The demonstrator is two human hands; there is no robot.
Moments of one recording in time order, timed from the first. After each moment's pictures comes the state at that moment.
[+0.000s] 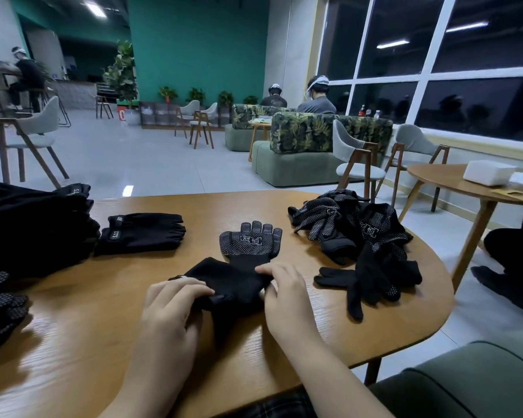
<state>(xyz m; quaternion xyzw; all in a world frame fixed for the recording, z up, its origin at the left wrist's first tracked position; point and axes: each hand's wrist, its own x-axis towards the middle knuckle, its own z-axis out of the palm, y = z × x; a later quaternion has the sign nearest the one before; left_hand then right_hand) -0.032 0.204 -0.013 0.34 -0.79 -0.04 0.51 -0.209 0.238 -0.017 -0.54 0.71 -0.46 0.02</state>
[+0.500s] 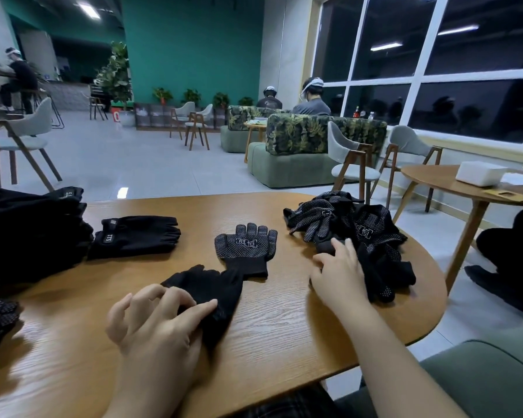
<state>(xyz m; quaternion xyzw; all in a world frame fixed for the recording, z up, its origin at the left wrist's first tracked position) -0.032 0.216 -0.020 0.40 -0.77 0.12 0.48 -0.300 0.245 0.011 -0.45 0.86 -0.24 -0.05</state>
